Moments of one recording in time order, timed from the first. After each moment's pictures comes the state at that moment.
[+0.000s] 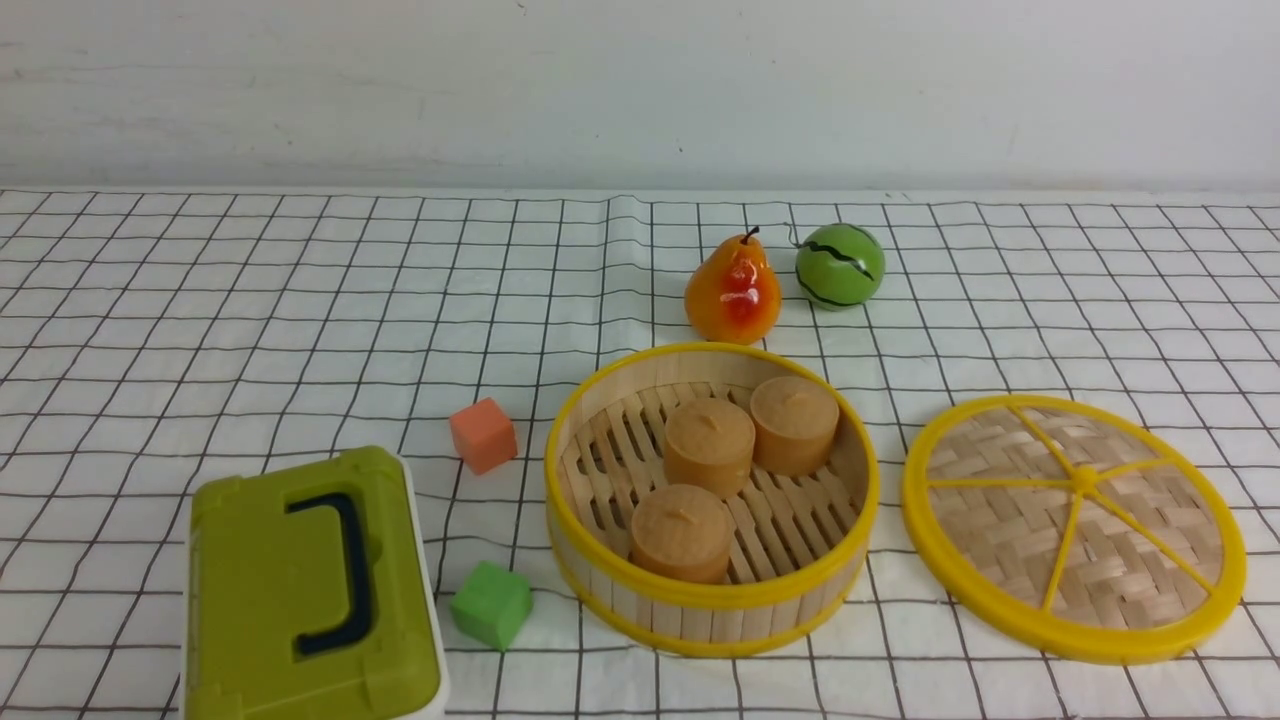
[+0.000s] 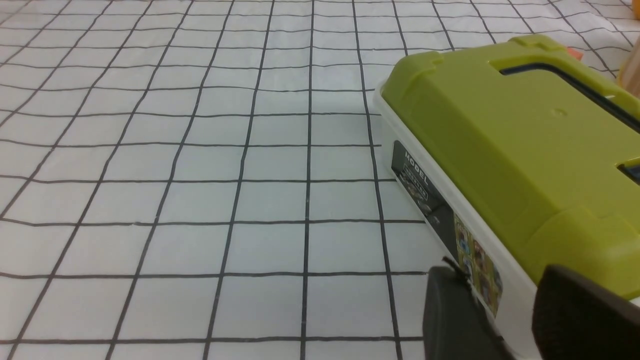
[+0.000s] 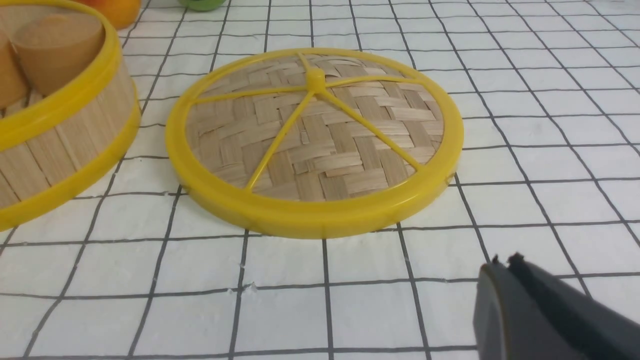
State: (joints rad) right arm -0.06 -0.01 0.02 0.02 0.38 0.05; left arm 0.01 -0.01 0.03 -0.05 0.35 0.03
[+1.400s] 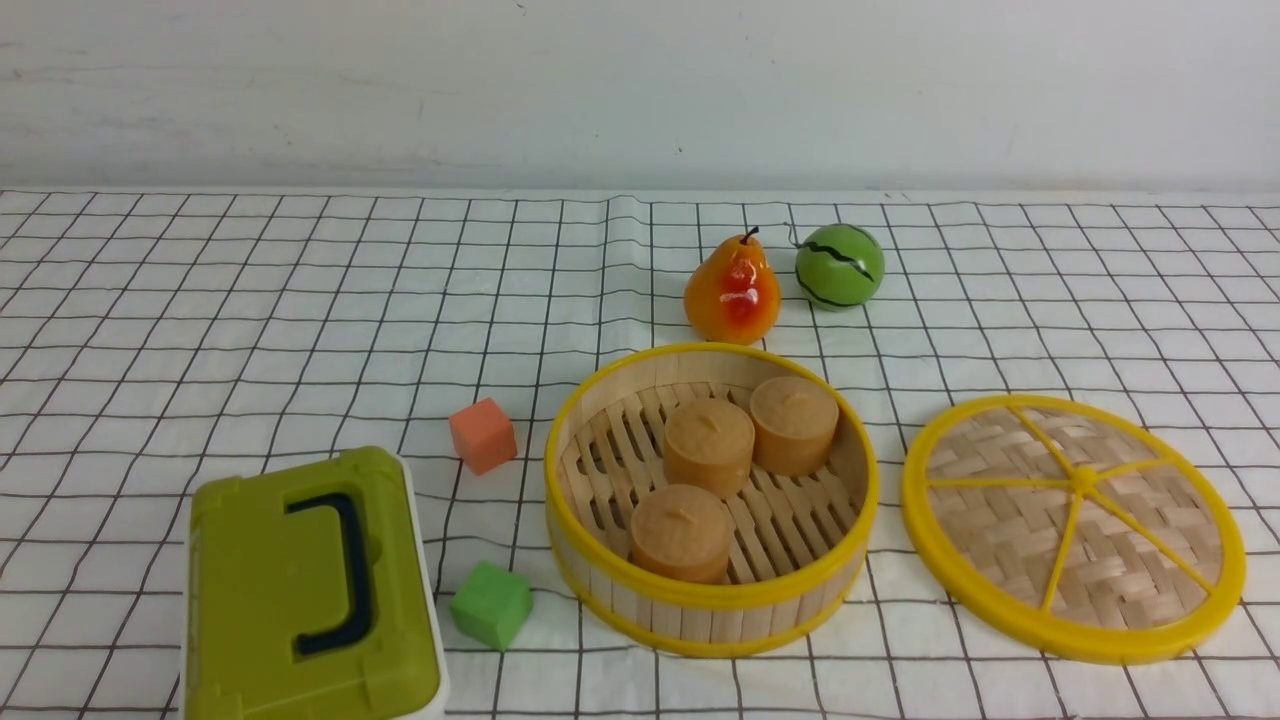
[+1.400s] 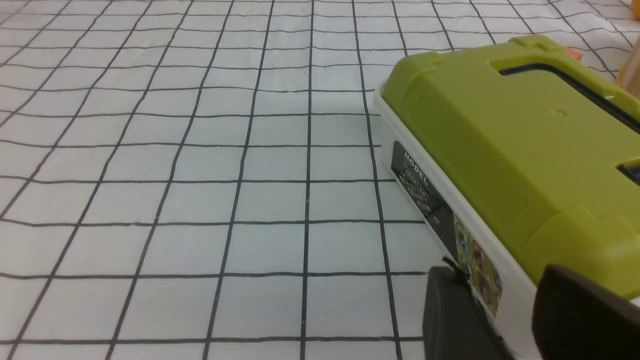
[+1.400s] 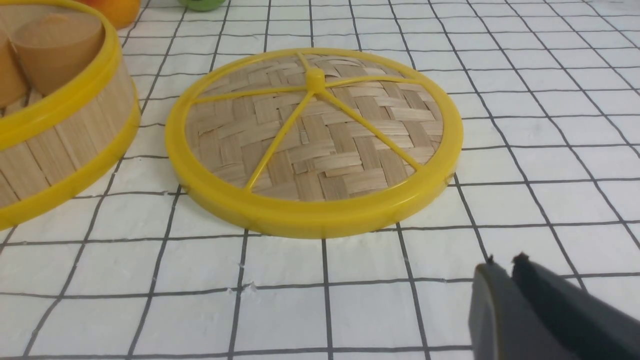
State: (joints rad) right arm -0.06 -0.01 0.02 0.02 0.38 0.04; left arm 0.01 -0.01 0.03 -0.05 0.35 0.03
